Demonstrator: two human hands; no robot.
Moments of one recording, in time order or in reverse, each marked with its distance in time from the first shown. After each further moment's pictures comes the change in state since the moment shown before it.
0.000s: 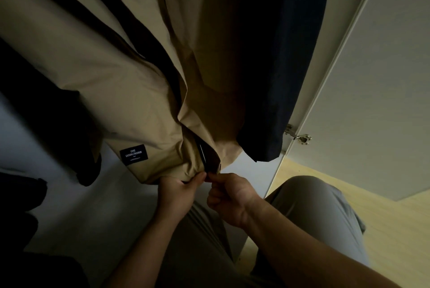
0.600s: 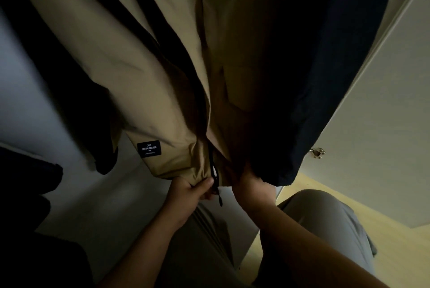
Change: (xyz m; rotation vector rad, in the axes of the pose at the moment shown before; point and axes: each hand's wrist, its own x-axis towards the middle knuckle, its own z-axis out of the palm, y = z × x) left_hand 0.002 -0.008 -0.009 -0.392 -0.281 -0.142; right_hand 0.043 -0.012 -0.042 -1.502 0.505 -0.784
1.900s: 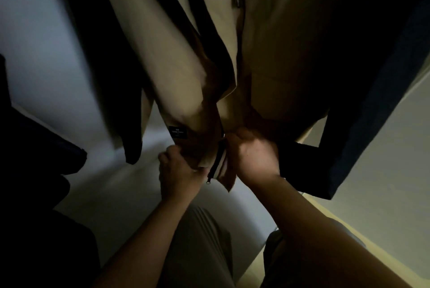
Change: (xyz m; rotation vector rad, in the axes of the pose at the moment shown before) left_hand 0.028 0.032 -0.026 0.708 0.598 0.081; right_hand 0.039 -0.108 -0.067 -0.472 0.045 -0.652
